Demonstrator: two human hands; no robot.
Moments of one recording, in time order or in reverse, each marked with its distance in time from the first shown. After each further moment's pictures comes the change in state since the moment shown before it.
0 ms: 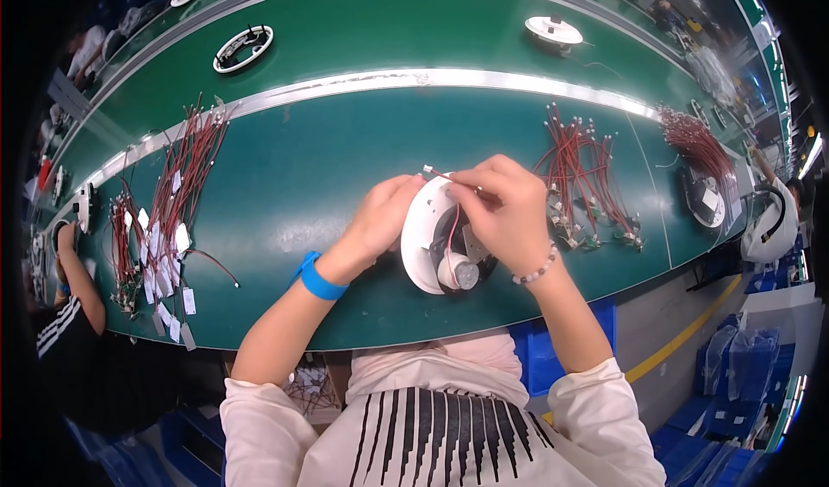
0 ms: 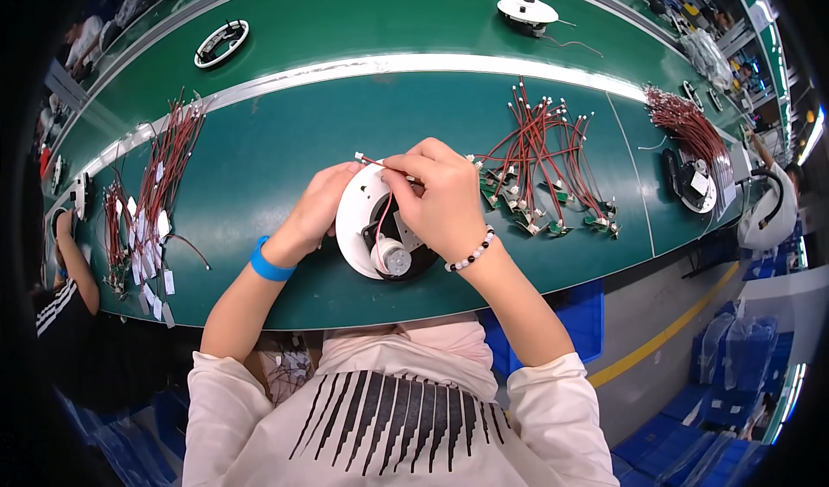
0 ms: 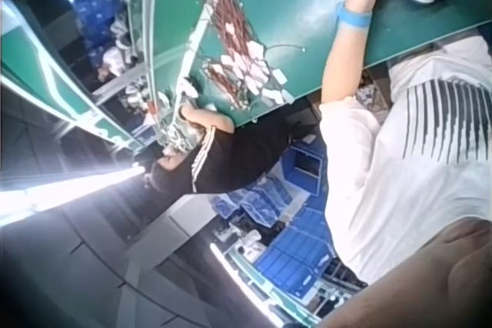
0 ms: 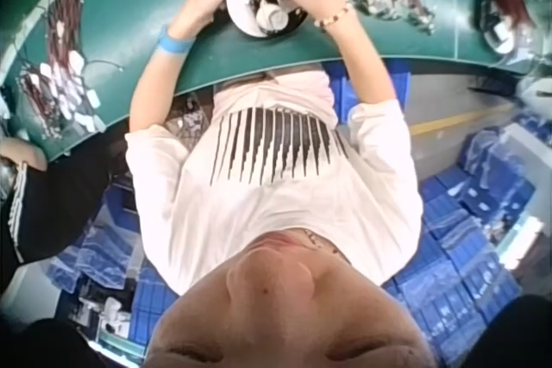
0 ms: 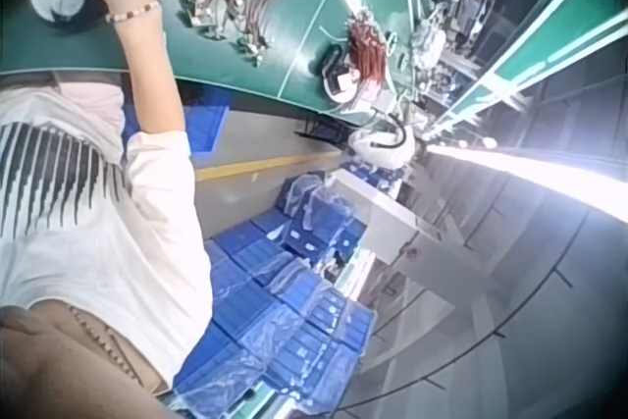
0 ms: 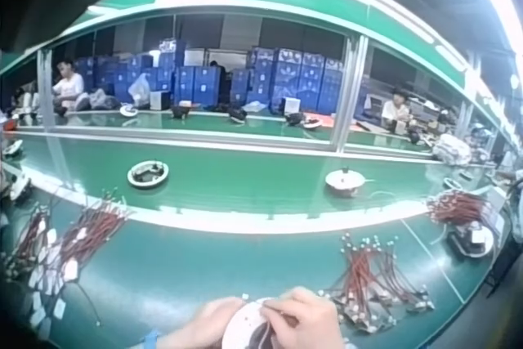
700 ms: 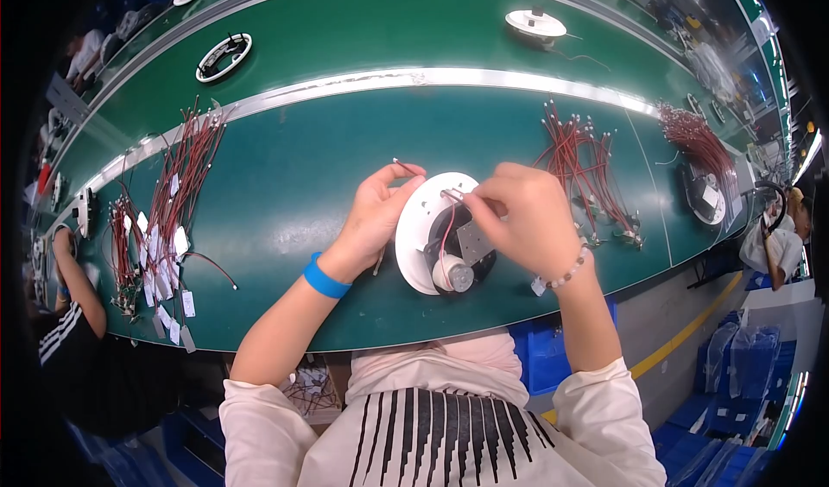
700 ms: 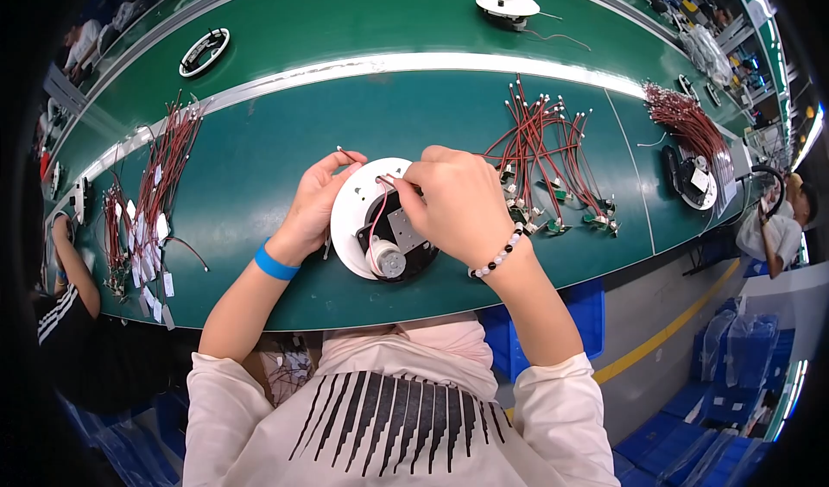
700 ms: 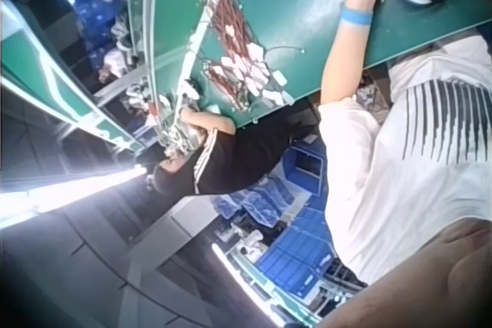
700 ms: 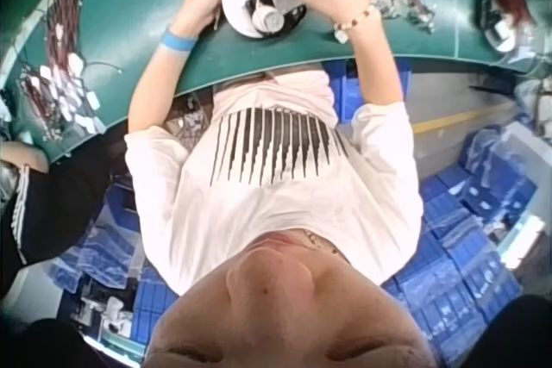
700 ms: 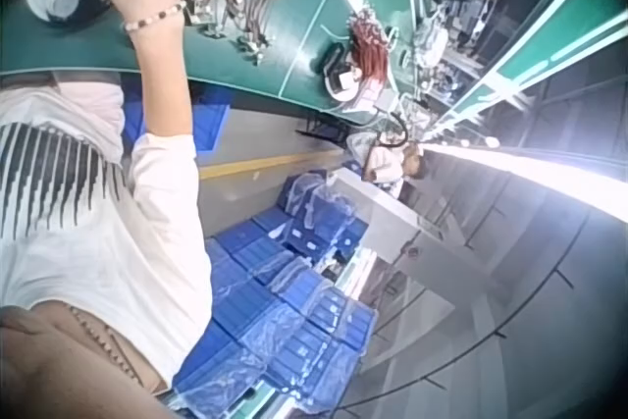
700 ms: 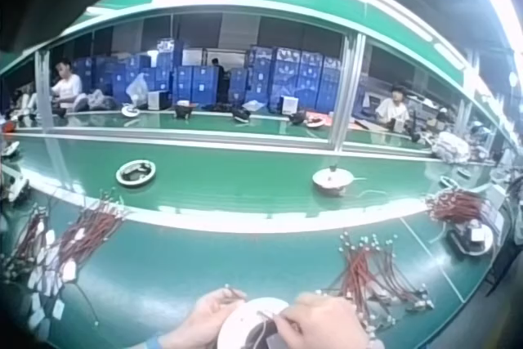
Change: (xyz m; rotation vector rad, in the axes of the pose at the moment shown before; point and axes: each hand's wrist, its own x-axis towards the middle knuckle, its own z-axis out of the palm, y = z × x) left_hand 0.008 -0.013 0.003 -0.362 0.043 0.144; right_hand 0.009 -0.012 -0.032 -0.350 -0.258 -0.080
